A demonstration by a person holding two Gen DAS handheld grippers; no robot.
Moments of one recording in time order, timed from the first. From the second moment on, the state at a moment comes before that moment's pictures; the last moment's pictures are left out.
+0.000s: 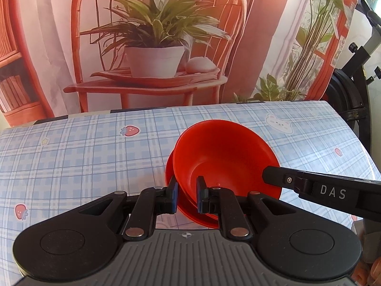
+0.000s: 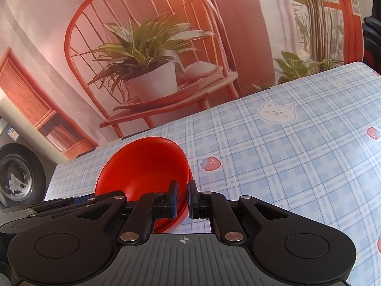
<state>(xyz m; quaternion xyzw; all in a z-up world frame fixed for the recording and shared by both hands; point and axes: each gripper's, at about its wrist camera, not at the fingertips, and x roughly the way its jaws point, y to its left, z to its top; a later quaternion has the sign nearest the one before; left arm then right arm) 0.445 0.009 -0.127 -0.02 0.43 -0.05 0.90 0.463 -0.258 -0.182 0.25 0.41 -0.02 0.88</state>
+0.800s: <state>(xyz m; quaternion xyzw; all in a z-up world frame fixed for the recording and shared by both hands) 0.448 0.020 -0.128 -0.05 0.45 -0.03 0.89 0.462 -0.265 -0.185 0.25 0.41 -0.03 0.88</state>
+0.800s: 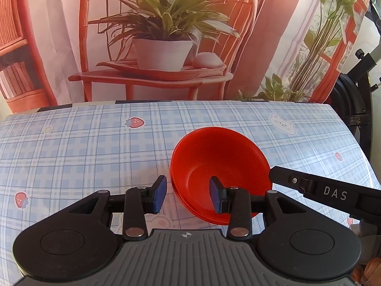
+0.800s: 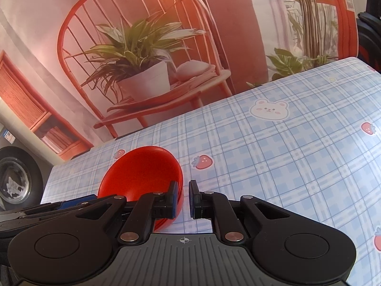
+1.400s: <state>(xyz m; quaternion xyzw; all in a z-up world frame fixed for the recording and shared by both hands) 0.456 0.038 -0.155 -0.14 0.45 -0.05 0.88 0.474 -0.265 -0.201 0.28 0.42 -0.03 0.86</state>
